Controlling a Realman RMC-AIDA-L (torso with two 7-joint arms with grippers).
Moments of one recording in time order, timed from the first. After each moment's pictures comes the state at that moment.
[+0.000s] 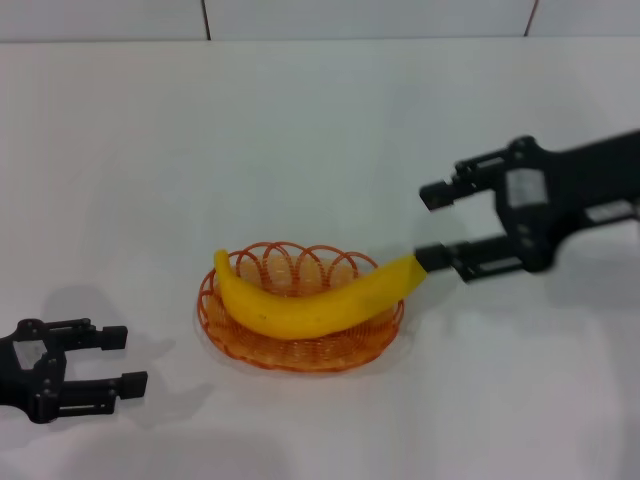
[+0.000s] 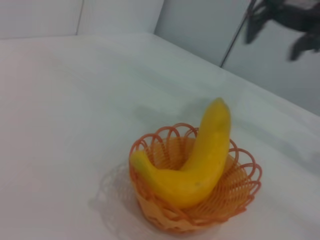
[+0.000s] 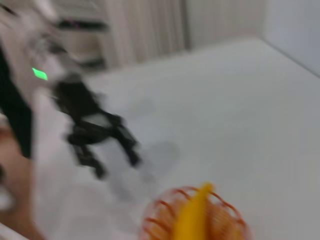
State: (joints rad) left arm -0.35 -2.03 0.56 0.79 2.27 1.81 -1.39; right arm 0.37 2.03 -1.14 -1.46 -1.91 -1.75 1.92
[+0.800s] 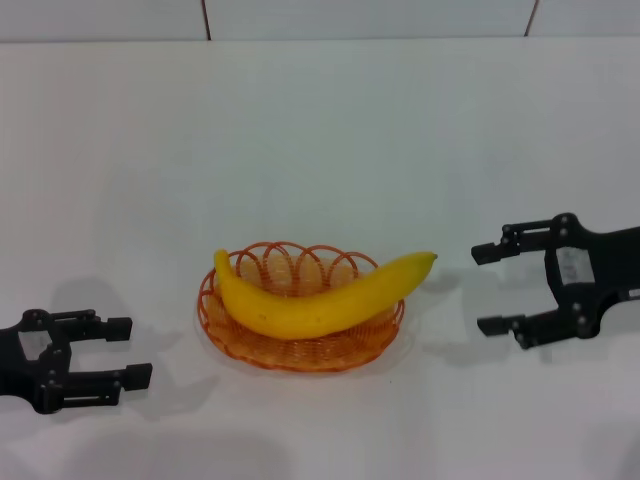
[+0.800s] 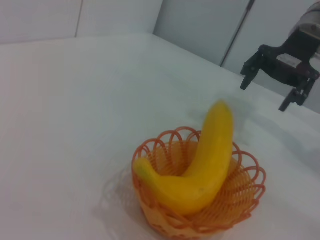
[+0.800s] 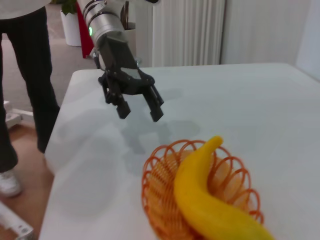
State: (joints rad) left arm -0.37 -2.03 0.56 0.79 2.27 1.80 -1.39; right arm 0.44 1.97 -0.88 -0.81 -2.04 -1.75 1.17
